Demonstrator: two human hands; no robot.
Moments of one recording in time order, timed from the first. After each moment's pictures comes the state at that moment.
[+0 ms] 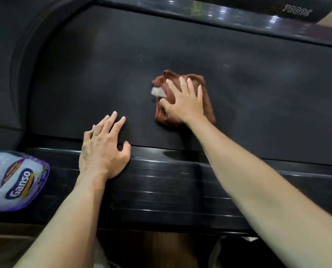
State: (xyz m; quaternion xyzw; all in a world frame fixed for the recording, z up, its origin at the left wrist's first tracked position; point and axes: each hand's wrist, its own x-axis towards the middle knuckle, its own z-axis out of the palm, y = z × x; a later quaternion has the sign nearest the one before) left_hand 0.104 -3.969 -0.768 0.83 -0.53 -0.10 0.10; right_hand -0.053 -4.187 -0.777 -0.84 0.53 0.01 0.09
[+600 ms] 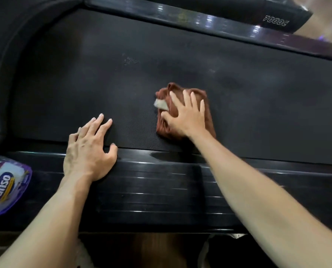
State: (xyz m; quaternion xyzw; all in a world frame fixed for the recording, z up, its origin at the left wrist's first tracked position) left_hand 0.105 -3.968 -0.769 0.84 -0.53 -0.10 0.12; right_hand -0.107 -4.171 -0.781 -0.82 0.57 0.02 0.08
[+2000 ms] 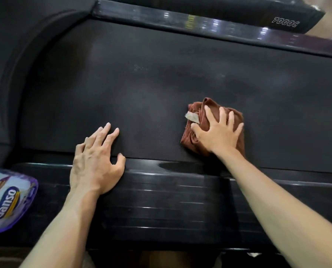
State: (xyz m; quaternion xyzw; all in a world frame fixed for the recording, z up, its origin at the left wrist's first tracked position) left_hand 0.102 -3.968 -0.767 0.84 -0.53 -0.10 0.11; right_hand -0.161 -4.163 -0.777 -0.73 0.68 0.04 0.09
